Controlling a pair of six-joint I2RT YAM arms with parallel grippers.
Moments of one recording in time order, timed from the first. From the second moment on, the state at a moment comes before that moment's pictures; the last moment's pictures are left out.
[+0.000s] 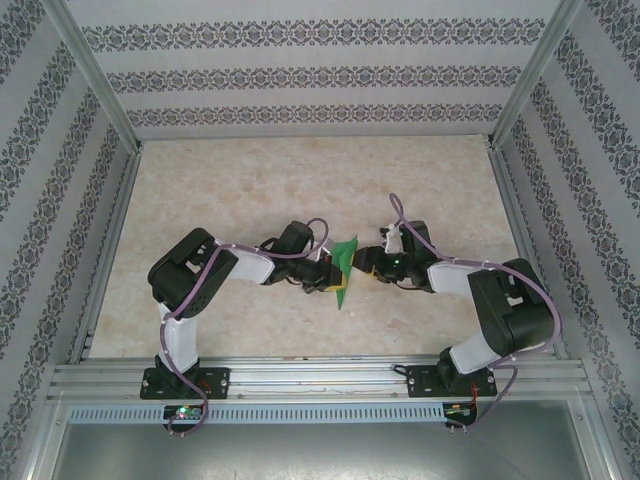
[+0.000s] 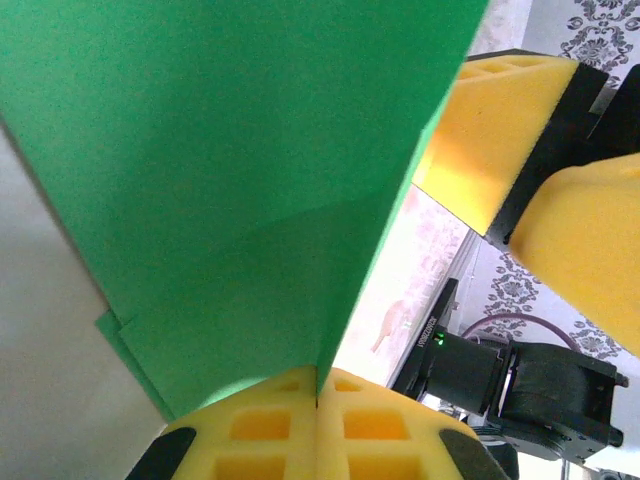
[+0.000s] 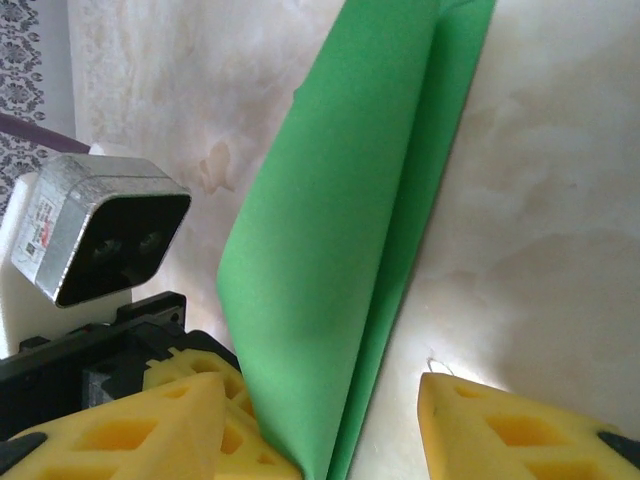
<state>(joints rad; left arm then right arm) -0.65 1.95 0.89 0.27 0.81 -0.97 0.29 1.54 0.52 0.21 -0.69 0.72</state>
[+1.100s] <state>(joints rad) -0.62 1.93 0.86 0.32 0.81 -0.99 0.34 1.72 0.61 0.34 -0.67 0.80</state>
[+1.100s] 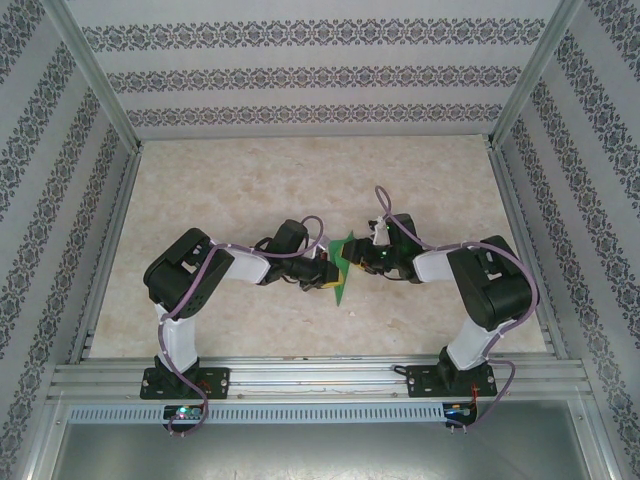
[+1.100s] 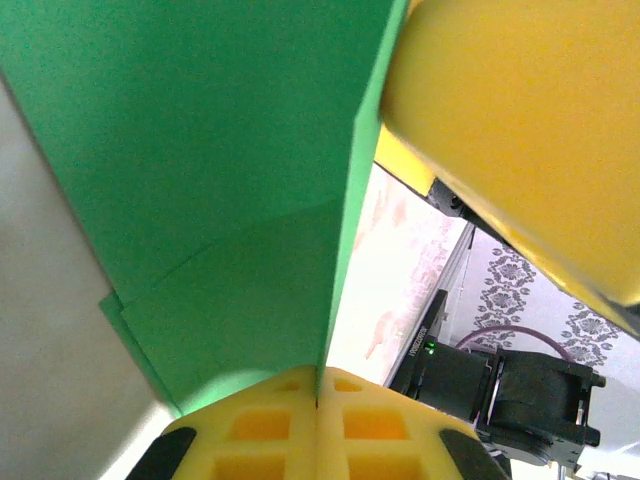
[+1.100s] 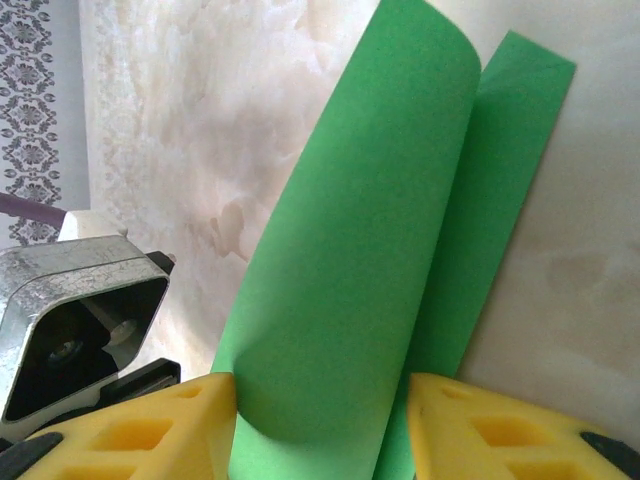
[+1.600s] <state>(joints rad) -0.62 1.93 0.86 0.34 0.81 -1.00 0.36 1.74 0.69 0.22 -0.64 0.80</state>
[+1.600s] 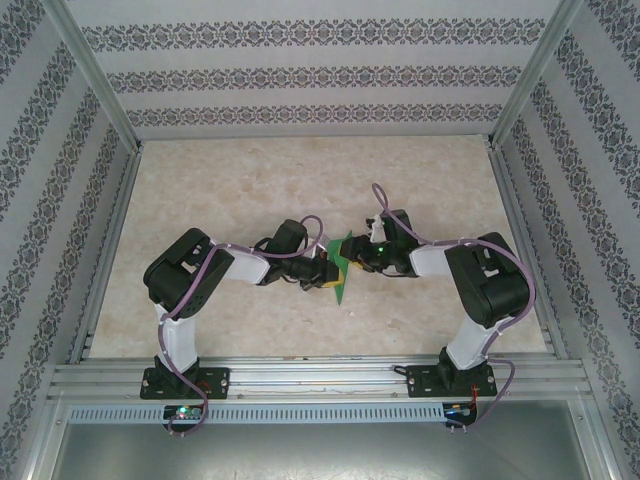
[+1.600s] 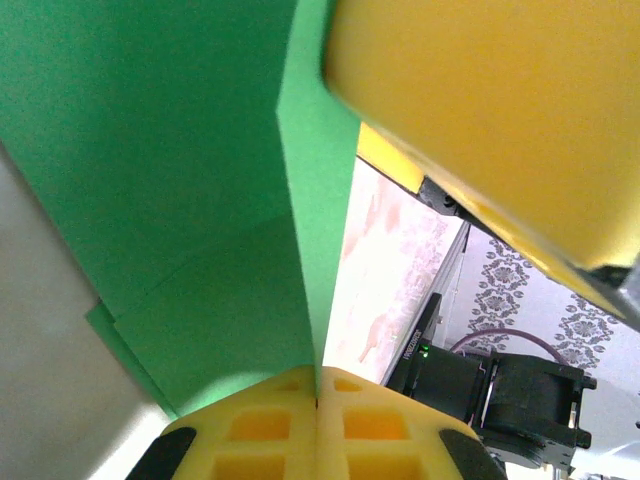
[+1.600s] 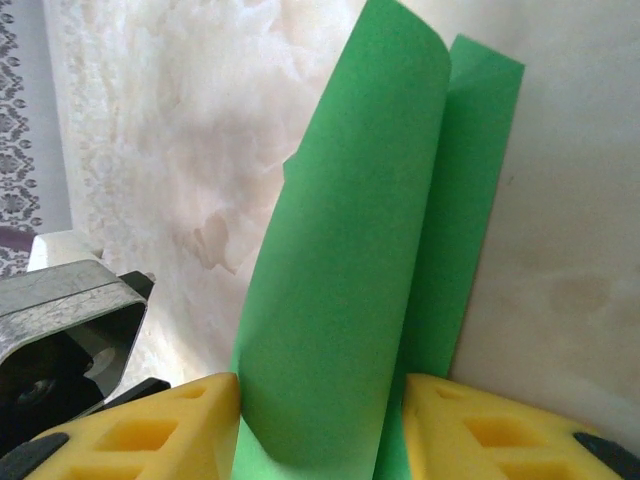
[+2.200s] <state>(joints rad) -0.61 1.92 0.83 0.34 0.79 -1.00 0.37 1.77 0.78 0.05 -0.61 0.77</state>
